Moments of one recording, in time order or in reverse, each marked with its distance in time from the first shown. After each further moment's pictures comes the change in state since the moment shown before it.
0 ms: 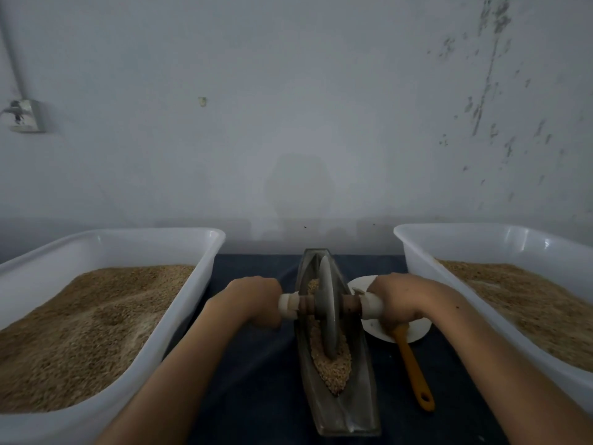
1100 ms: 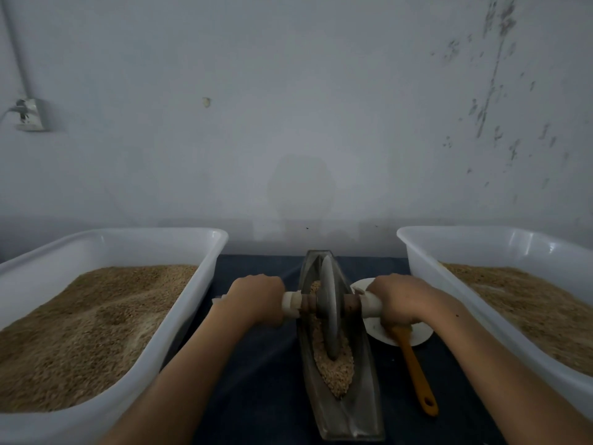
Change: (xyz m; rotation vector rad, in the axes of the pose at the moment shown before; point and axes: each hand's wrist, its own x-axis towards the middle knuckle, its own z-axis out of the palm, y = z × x) left_hand -0.002 0.005 0.002 0.067 0.127 -0.037; right_hand 0.009 0.001 0.006 0.033 0.096 -0.008
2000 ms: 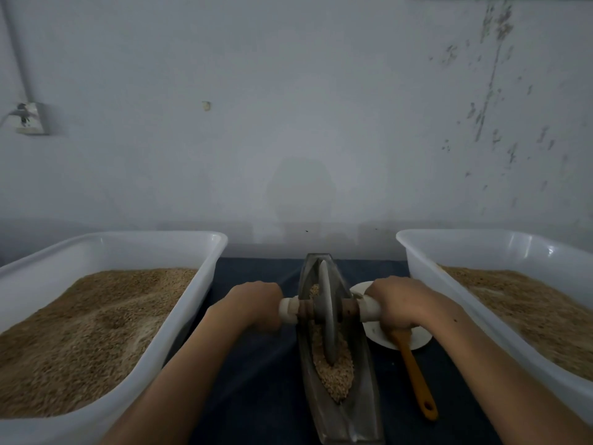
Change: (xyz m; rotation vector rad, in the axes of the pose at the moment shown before) left_hand 0.004 -0.006 0.003 -0.086 -0.085 0.025; right_hand -0.005 -0.004 -0.003 -0.048 0.010 -0.013
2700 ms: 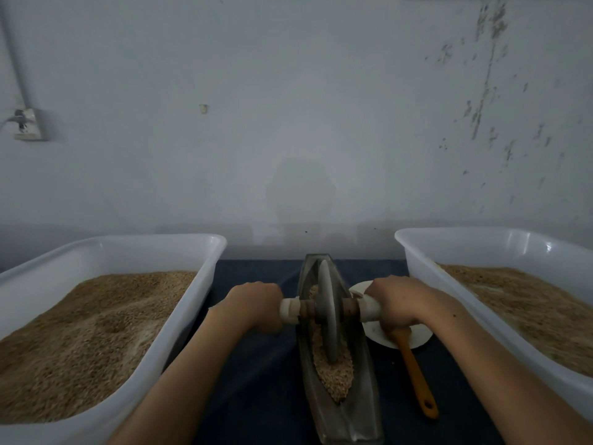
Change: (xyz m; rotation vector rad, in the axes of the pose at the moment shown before) left_hand -0.001 0.003 -0.002 0.036 0.002 -0.008; right_hand 0.003 0.003 0.000 0.034 -0.021 -0.006
